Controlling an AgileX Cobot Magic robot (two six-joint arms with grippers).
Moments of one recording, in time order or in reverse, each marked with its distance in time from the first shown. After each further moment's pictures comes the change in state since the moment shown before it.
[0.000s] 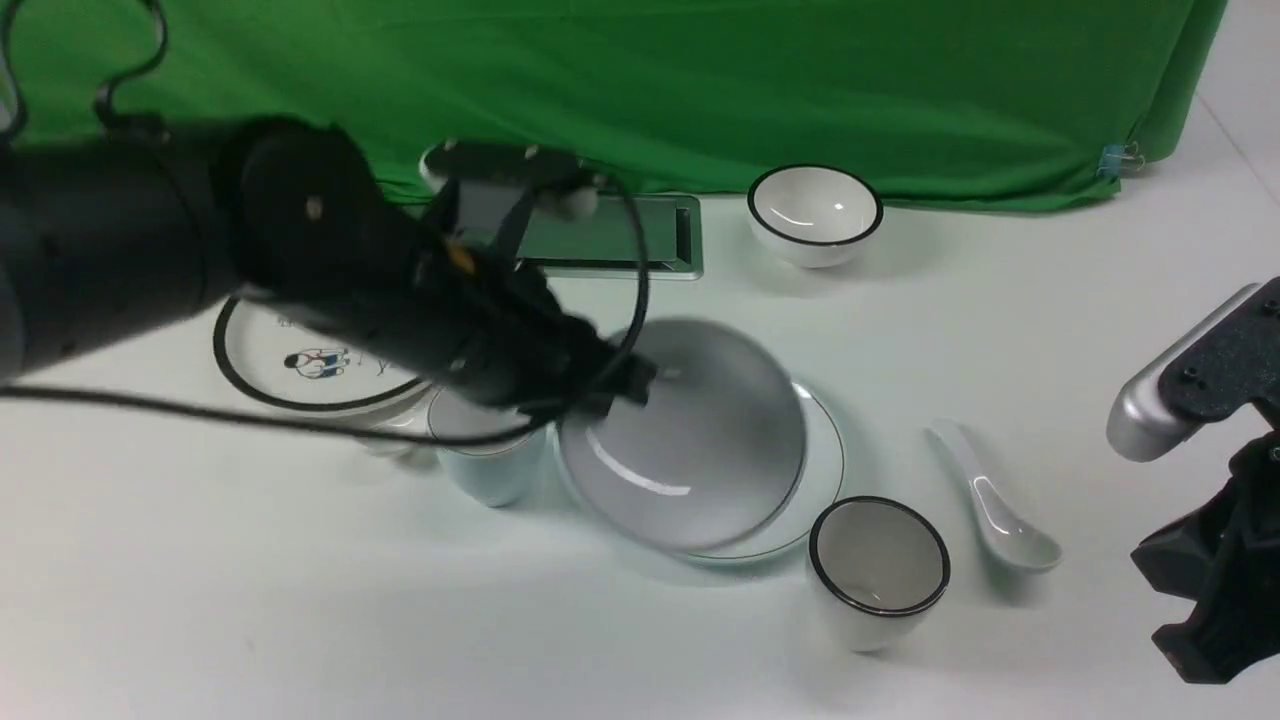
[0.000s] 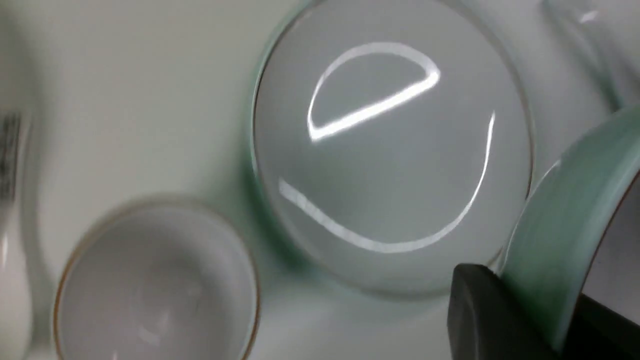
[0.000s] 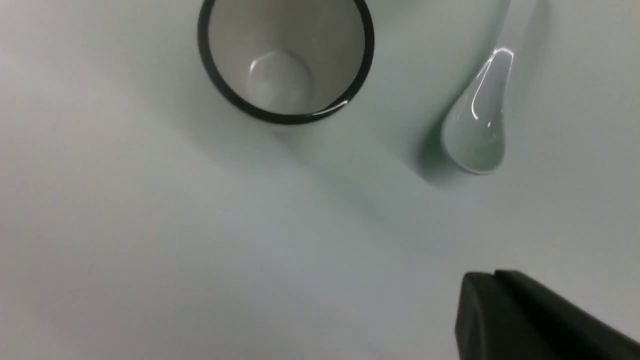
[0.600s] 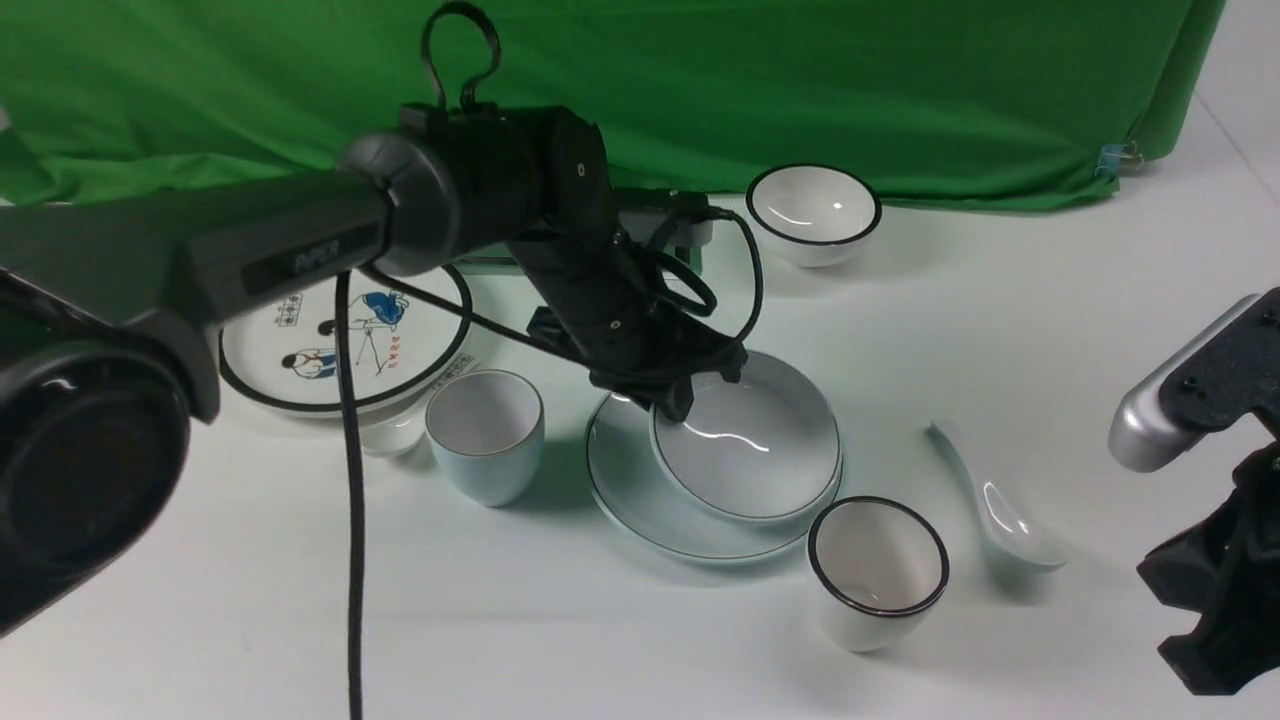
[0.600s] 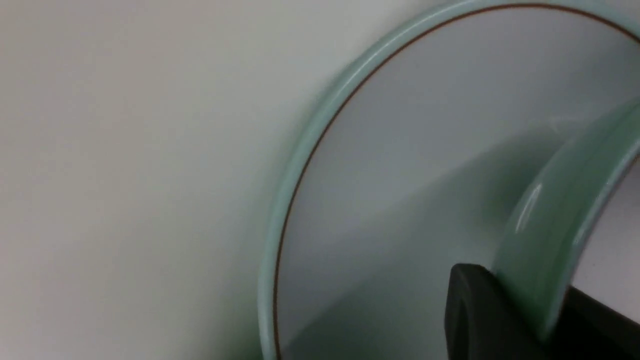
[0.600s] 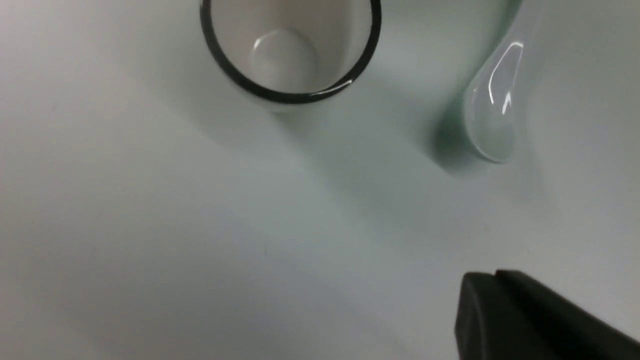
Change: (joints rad) right arm 0.000 0.000 0.000 0.002 0.018 0.000; left arm 0.011 0.542 -0.493 0.040 0.211 -0.041
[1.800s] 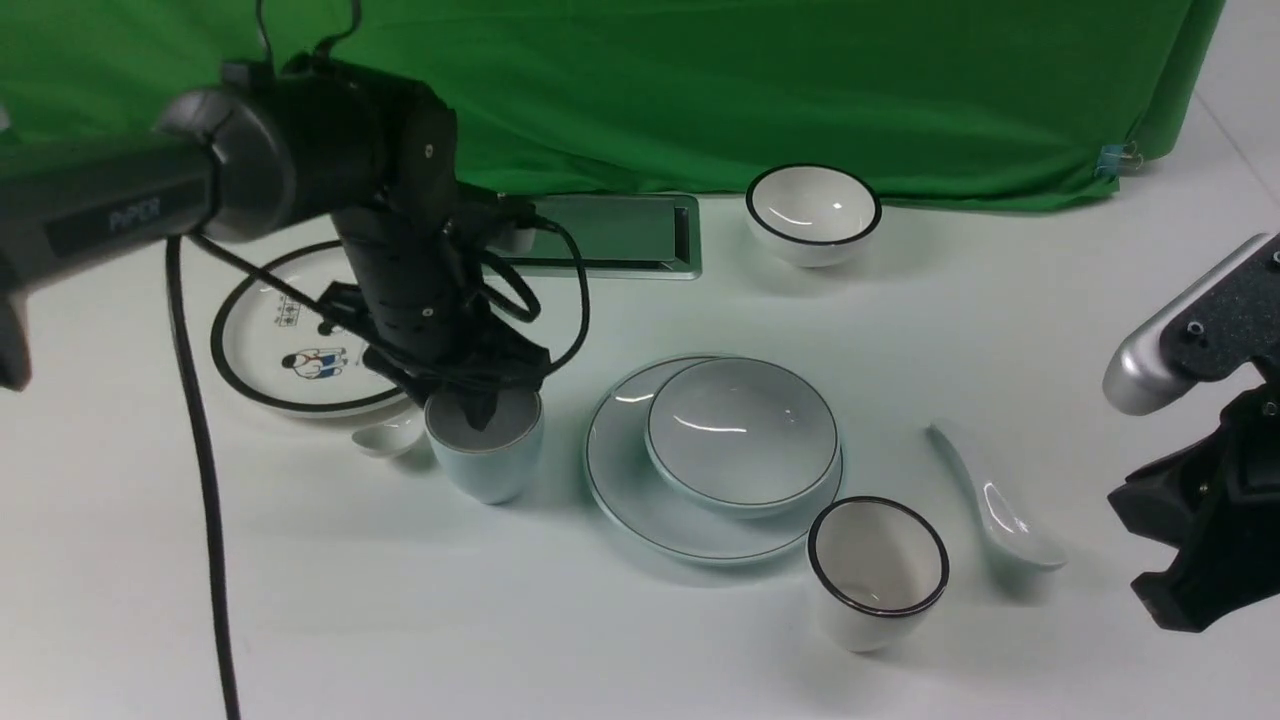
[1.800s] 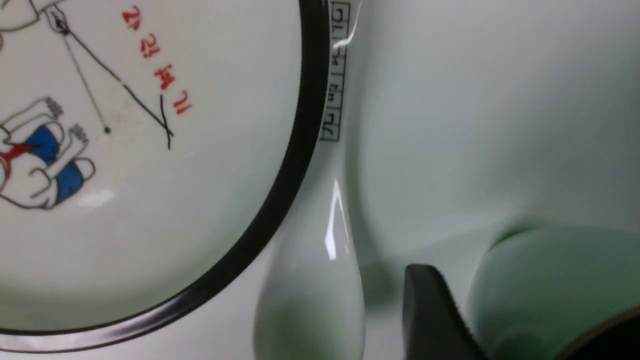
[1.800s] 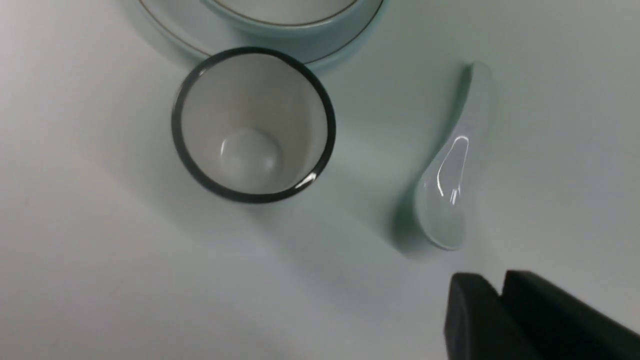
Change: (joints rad) right arm 0.000 0.000 0.000 -0.025 -0.136 0.002; left arm 0.148 -0.132 0.148 0.323 0.143 -0.079
